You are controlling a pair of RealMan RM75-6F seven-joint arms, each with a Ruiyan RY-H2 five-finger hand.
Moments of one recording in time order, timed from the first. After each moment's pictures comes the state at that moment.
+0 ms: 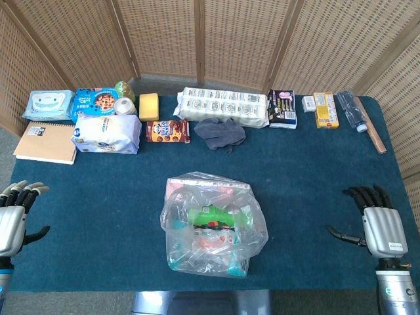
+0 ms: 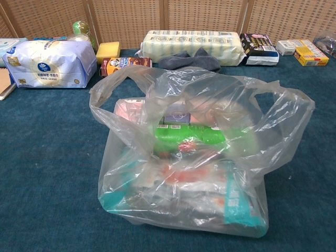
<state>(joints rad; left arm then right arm) -0.09 -1.06 -0.06 -1.88 1.42 1.48 0.20 0.12 -1.05 0.11 -1.91 -1.43 1.47 -0.21</state>
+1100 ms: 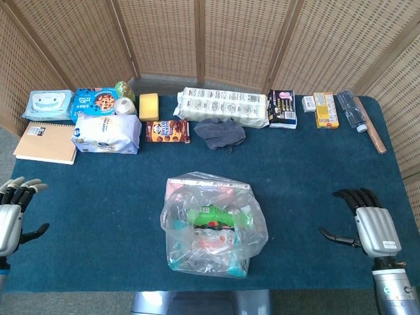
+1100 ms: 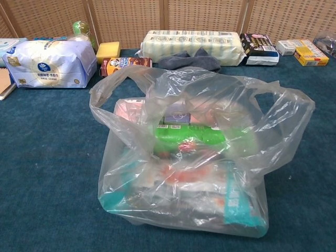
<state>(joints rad) -0.09 -1.02 -0.07 -1.91 1.47 1.51 0.16 0.15 -0.98 0.10 -1.97 -1.43 1.38 -0.14</state>
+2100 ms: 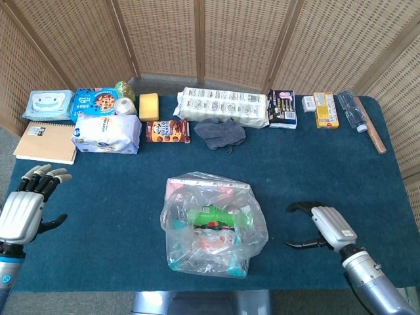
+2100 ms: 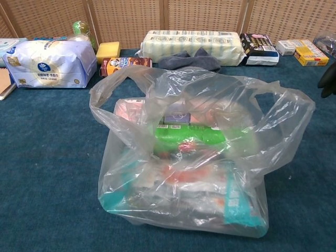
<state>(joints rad) -0.18 -0.98 -0.10 -1.97 1.50 1.42 0.17 0.36 -0.89 0.09 -2.06 -1.39 0.96 0.17</state>
